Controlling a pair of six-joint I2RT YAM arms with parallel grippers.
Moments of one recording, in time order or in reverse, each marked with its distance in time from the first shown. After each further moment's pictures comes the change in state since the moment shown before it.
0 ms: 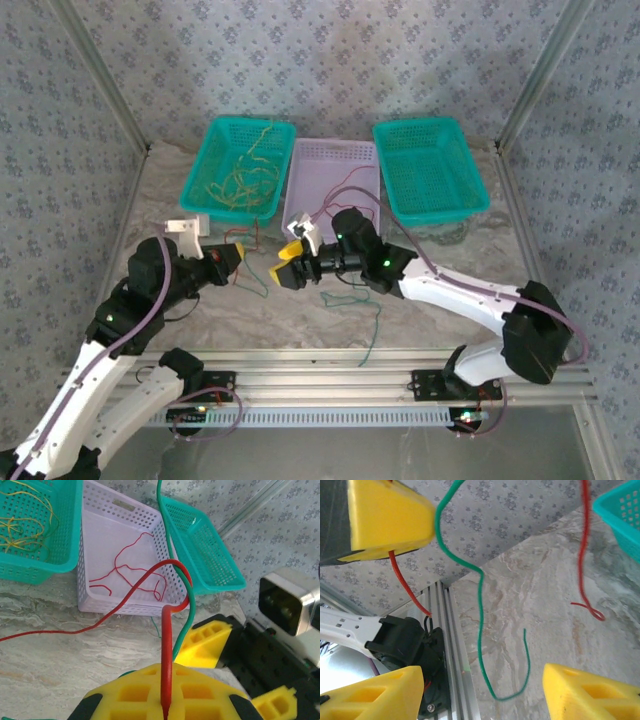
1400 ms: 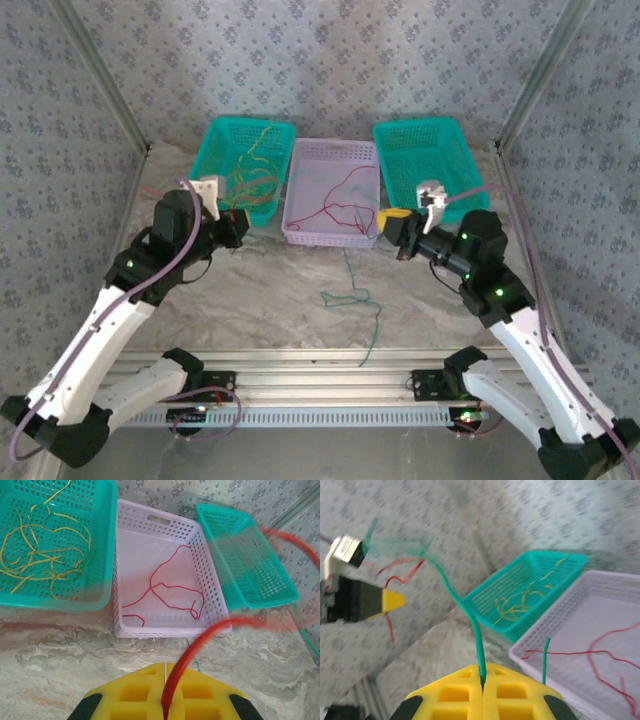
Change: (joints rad) left arm 0.000 0.329 0.284 -0.069 -0.148 0.122; right arm -0.502 -0.666 -0.116 -0.317 0.127 0.074
